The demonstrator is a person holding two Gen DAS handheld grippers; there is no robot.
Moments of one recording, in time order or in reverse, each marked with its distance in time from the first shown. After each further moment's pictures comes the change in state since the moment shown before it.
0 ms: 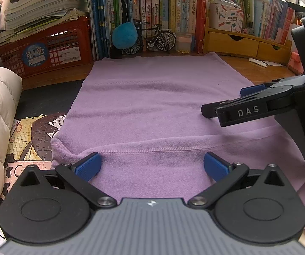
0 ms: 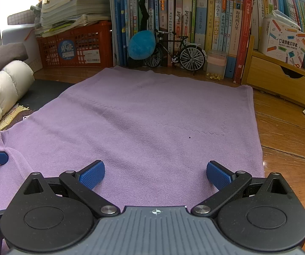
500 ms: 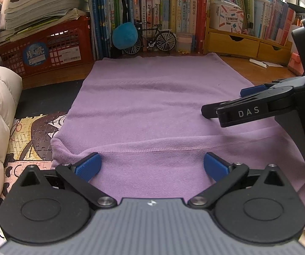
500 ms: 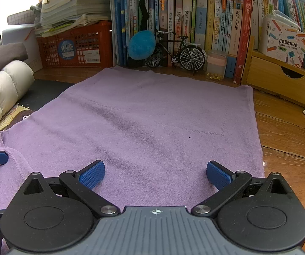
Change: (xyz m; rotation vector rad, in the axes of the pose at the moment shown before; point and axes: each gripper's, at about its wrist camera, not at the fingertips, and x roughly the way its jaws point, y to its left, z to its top) left arm 0.000 0.000 0.001 -0.004 -0.002 -0.003; right arm 0.000 0.000 0.000 0.002 -0.001 -0.002
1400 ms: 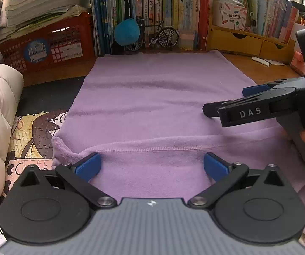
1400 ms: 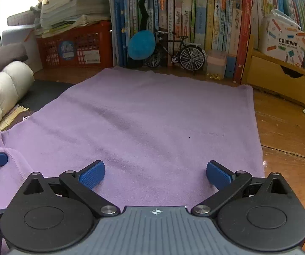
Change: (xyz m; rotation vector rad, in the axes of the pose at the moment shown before) left arm -0.001 -0.003 0.004 -0.012 0.021 0.021; right arm -0.004 0.004 -0.006 0.005 -0.004 -0.006
